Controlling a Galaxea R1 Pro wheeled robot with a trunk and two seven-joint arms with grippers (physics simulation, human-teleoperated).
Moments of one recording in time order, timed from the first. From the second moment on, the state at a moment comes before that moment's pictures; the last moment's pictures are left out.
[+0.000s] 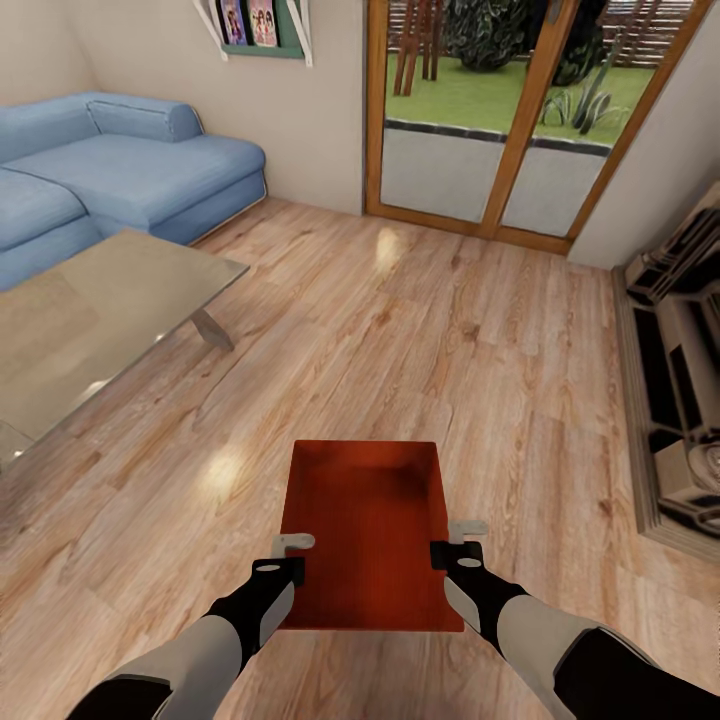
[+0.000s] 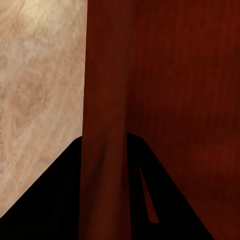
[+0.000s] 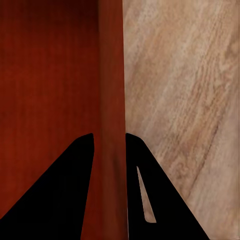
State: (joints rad) left arm -0.74 -0.17 -0.03 -0.22 0.04 0.13 0.29; right arm -0.83 0.09 0.65 -0.08 -0.60 -0.07 -0.27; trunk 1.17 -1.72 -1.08
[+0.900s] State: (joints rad) left arm -0.74 -0.17 -0.03 -0.22 0.04 0.13 0.29; right arm -0.83 0.09 0.65 -0.08 -0.61 -0.07 -0.27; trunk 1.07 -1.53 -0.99
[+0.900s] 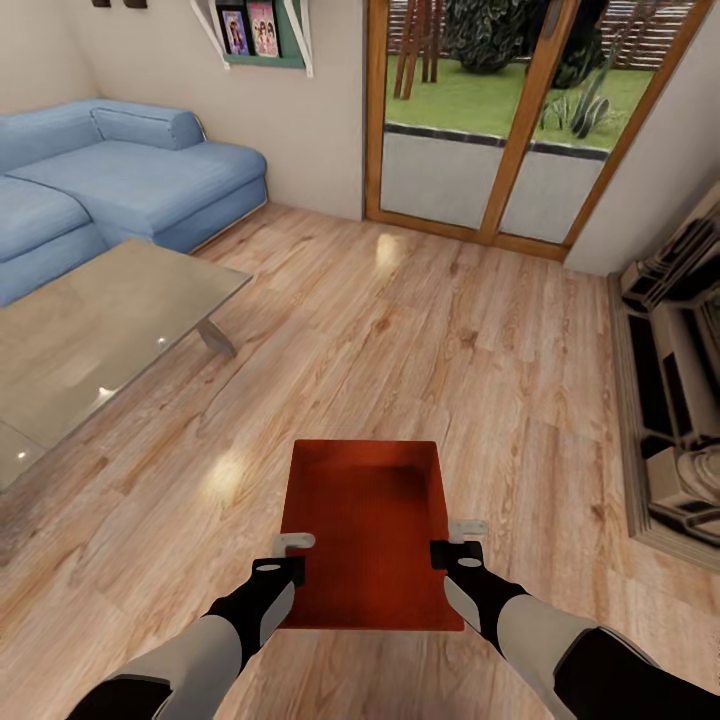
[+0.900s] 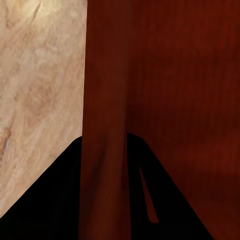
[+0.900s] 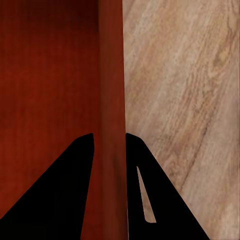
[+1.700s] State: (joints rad) left arm -0.74 -0.17 -0.03 -0.22 0.04 0.13 0.29; right arm -0.83 0.09 0.65 -0.08 -0.61 -0.07 -0.27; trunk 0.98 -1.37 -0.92
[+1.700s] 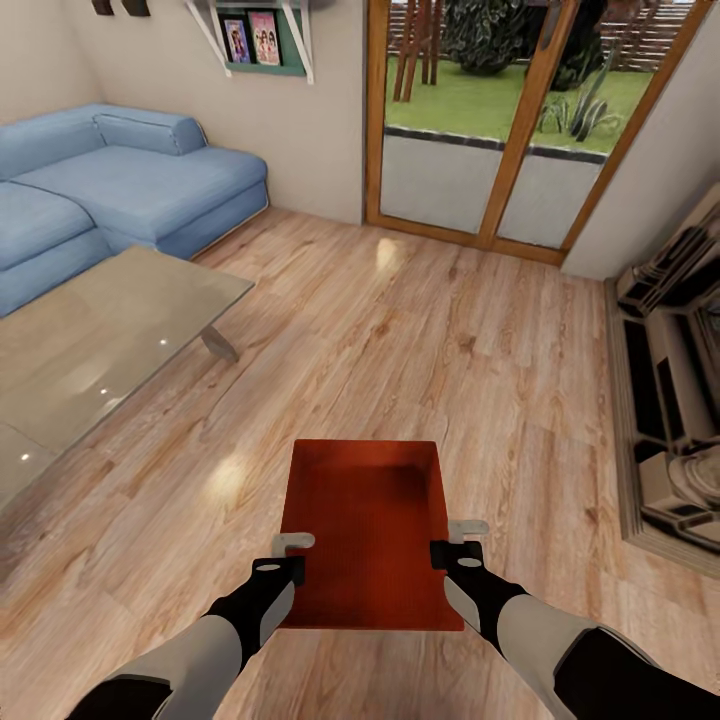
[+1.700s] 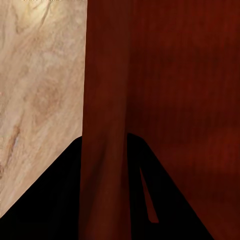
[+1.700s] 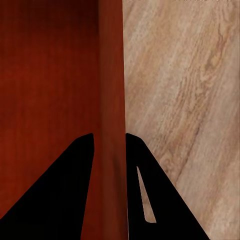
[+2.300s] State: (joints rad) left arm -0.74 -0.17 -0.03 -0.22 0.04 0.13 0.29; right arm -0.83 0.09 0.65 -0.08 -0.61 -0.07 -0.27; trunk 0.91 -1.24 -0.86
